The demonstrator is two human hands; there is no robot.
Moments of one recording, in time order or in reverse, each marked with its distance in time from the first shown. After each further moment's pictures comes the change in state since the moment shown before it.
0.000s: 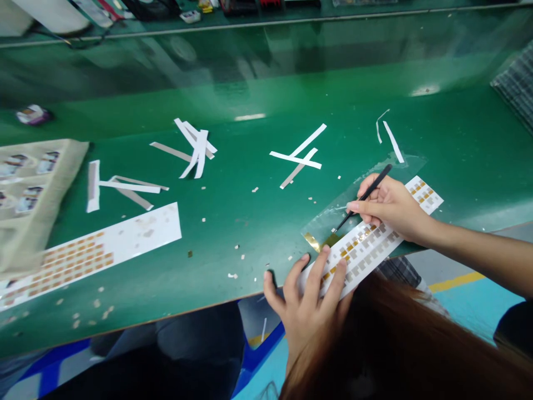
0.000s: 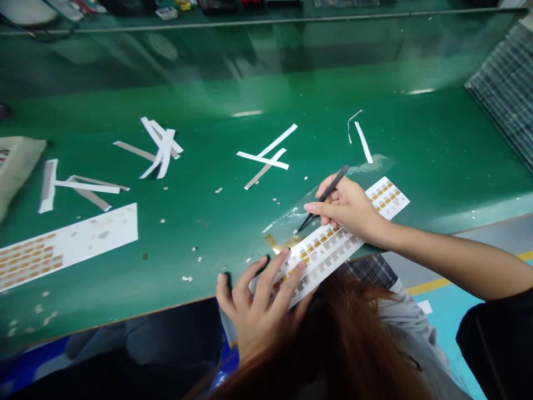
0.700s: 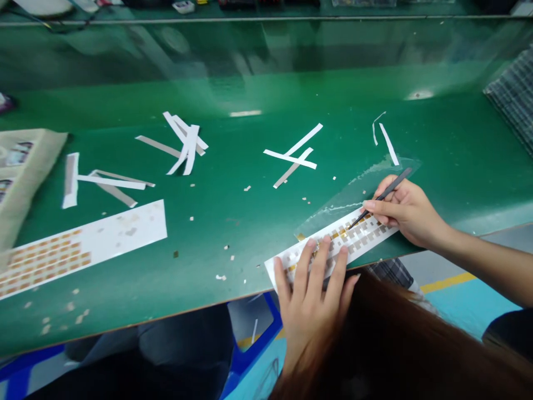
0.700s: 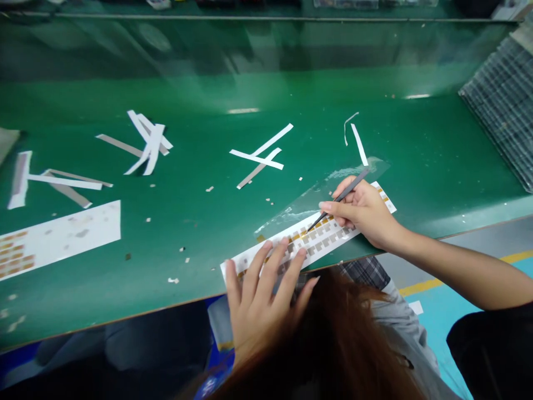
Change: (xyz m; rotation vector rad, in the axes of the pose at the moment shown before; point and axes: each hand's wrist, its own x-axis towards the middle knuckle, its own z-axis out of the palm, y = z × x) left_hand 0.009 0.002 0.005 0.078 -0.065 0.112; right_hand -0.013 0.001 -0.022 0.105 0.065 -0.024
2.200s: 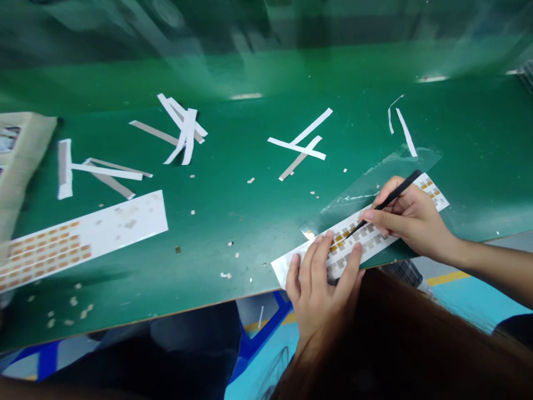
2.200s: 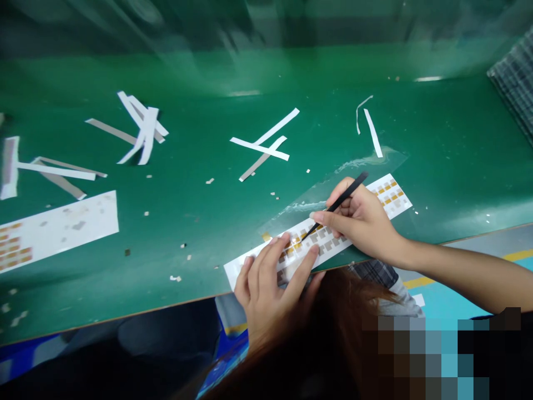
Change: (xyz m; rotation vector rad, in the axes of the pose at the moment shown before) left_hand -0.002 0.010 0.010 -0.043 0.006 -0.172; right_hand -0.006 0.002 0.024 0.022 -0.052 -0.022
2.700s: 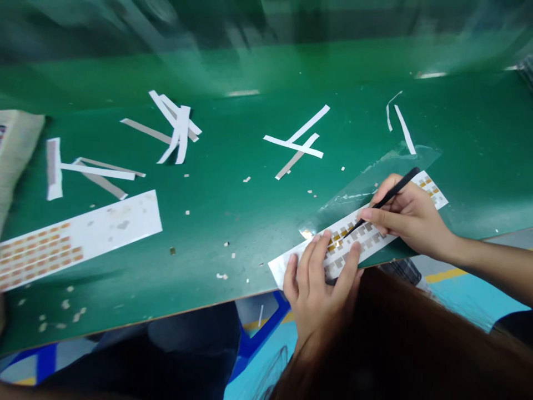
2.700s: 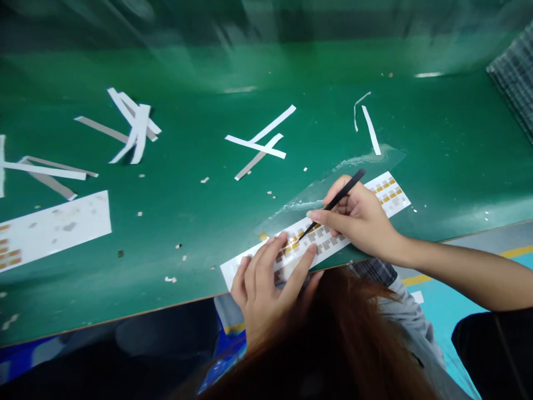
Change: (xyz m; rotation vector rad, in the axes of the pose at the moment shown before) left_hand 0.000 -0.003 -0.001 0.036 -0.018 0.037; right_hand 0.001 0.001 -0.001 0.020 -0.024 -0.024
